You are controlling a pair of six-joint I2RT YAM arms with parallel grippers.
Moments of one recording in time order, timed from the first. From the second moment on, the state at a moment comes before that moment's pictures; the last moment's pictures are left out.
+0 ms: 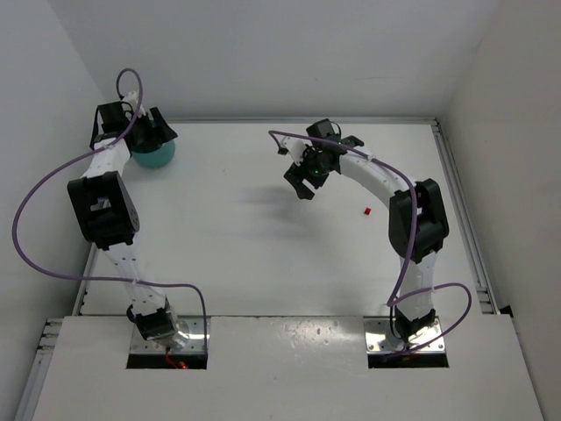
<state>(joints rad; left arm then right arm) 0.31 2.08 1.72 -0.23 0.52 -0.14 0.45 2.00 1.61 -0.66 -0.27 -0.53</state>
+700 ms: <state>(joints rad) 0.31 2.06 1.70 -0.22 0.40 -0.14 0.45 2.00 1.61 -0.66 -0.27 -0.53</state>
